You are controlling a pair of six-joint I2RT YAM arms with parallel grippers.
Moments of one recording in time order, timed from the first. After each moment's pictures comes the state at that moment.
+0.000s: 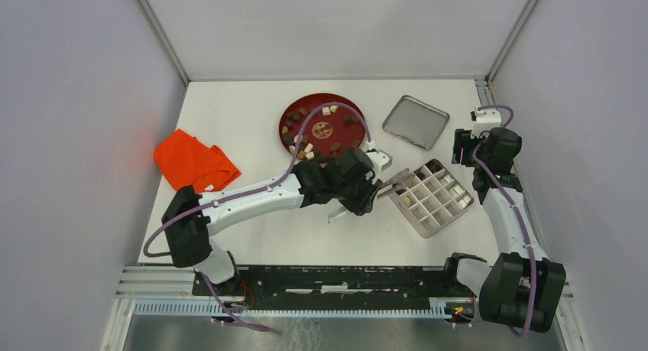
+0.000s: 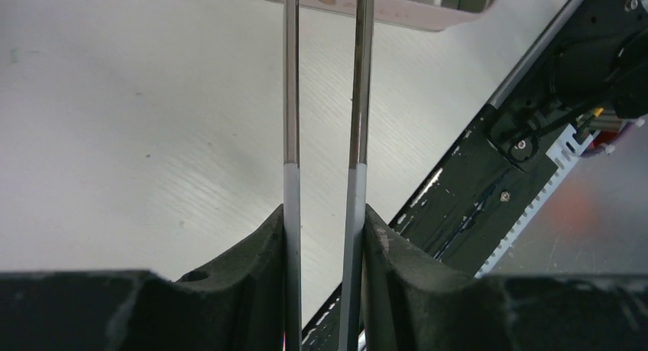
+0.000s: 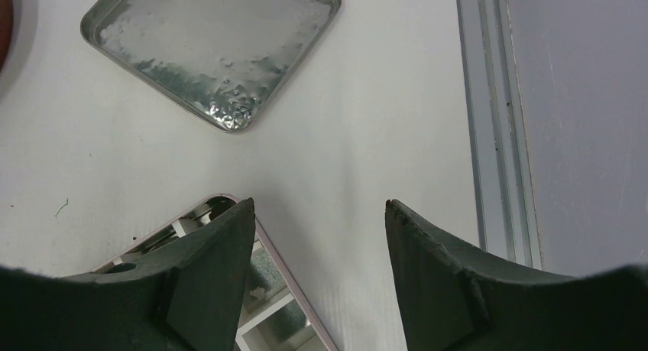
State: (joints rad) left arm -1.13 1.62 1.33 -0.57 0.03 -0.32; right arm -0.21 1.09 0.70 -0.07 -0.13 -0.17
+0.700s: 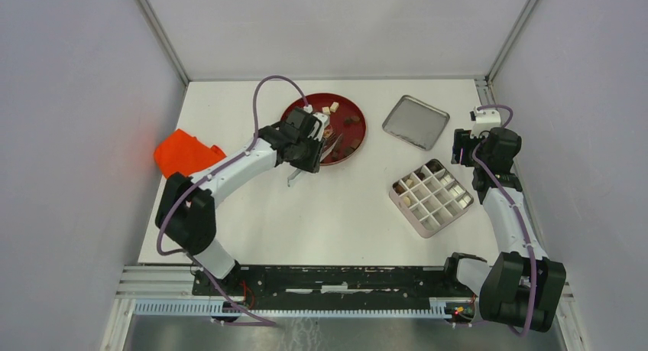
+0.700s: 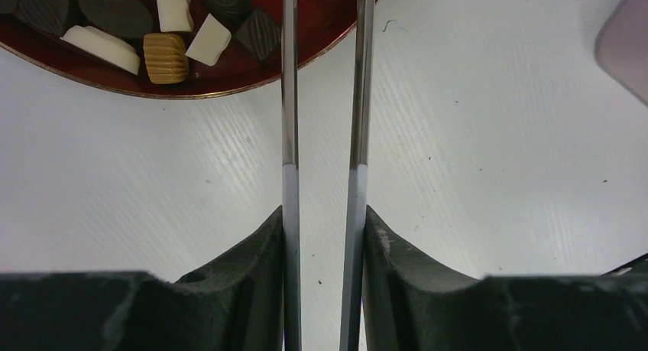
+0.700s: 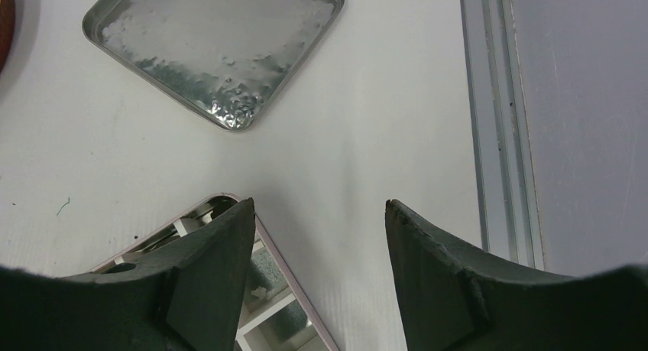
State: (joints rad) left arm -0.61 1.59 1.25 -0.62 0.04 -0.20; right arm -0.21 1.10 0.70 -0.07 -0.13 -0.17
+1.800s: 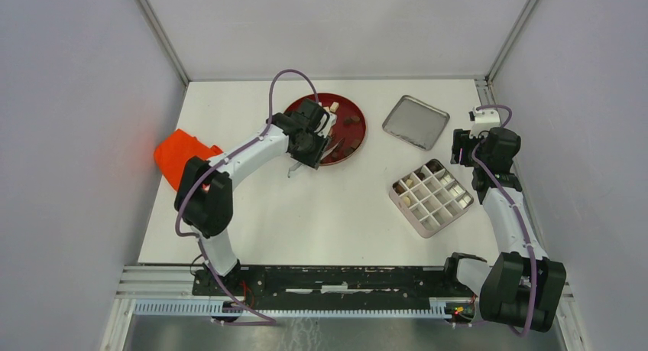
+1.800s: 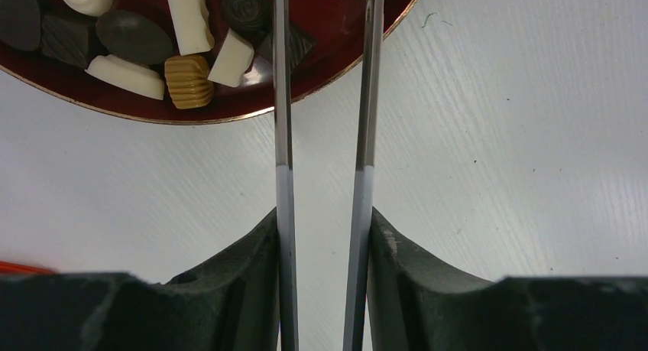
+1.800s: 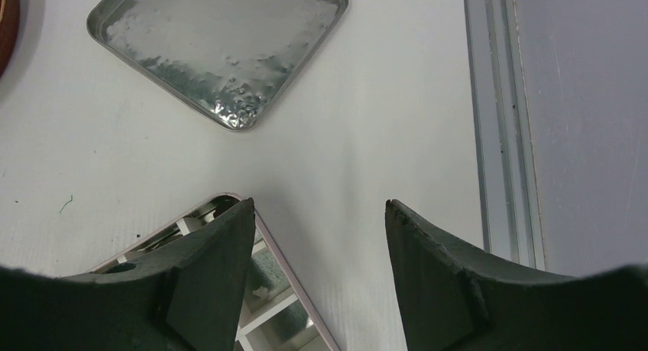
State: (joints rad) left arm -0.60 1.79 1.45 -0.77 0.01 -0.06; right arm -0.20 1.10 0.70 -0.07 -0.14 -0.18
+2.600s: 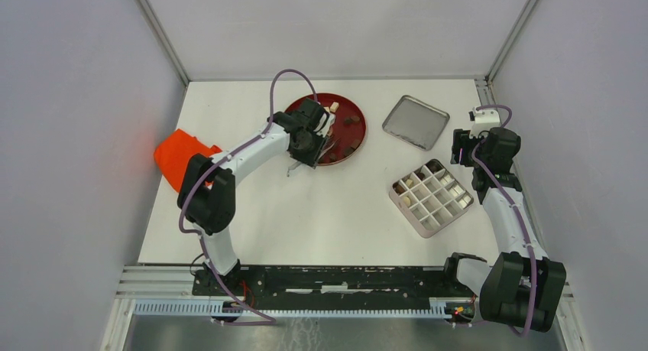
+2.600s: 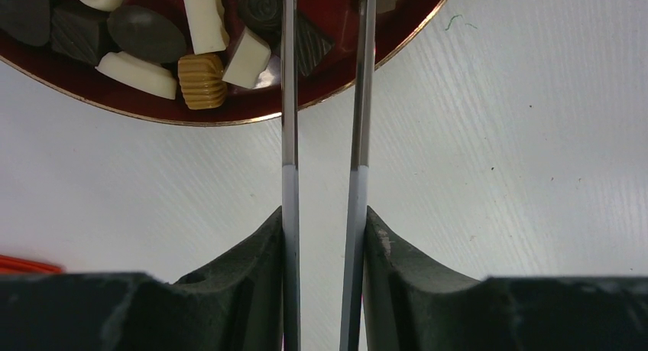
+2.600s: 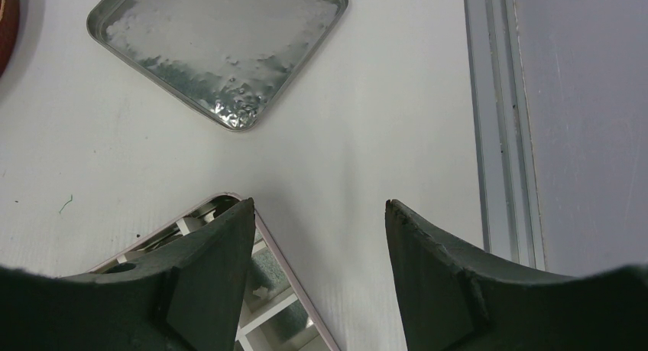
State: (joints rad) left arm -0.58 1.82 1.46 -0.78 -0.01 -0.06; right arm -0.20 1.10 0.70 -0.07 -0.14 -0.18
